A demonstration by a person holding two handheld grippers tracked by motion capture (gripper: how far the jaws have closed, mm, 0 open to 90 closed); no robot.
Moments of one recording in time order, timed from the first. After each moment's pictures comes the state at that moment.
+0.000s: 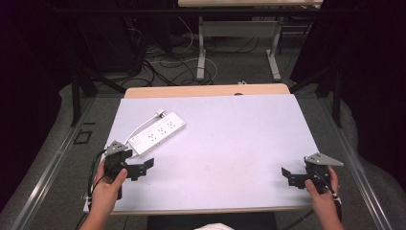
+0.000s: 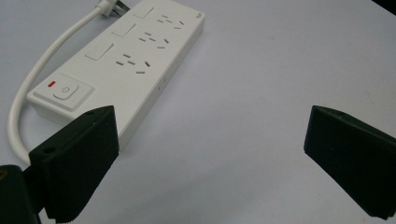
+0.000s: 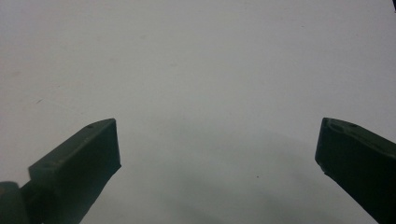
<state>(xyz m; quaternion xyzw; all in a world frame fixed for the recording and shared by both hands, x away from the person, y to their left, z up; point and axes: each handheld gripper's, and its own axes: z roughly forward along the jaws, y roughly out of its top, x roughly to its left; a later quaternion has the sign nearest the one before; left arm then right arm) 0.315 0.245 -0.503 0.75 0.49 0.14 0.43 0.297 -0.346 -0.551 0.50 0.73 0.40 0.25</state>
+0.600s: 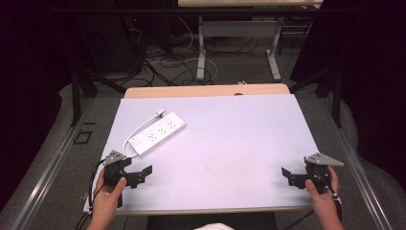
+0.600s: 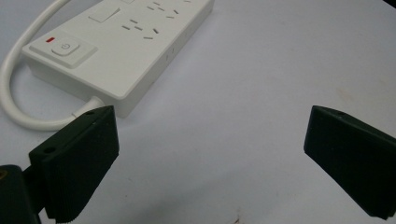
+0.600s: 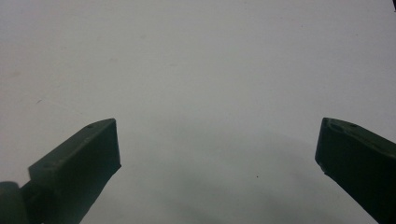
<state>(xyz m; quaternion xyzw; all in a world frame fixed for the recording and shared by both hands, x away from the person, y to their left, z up) 0.305 0.255 -0.533 0.73 0.50 0.14 0.43 0.297 -0.346 -0.552 0.50 0.73 0.40 0.25</state>
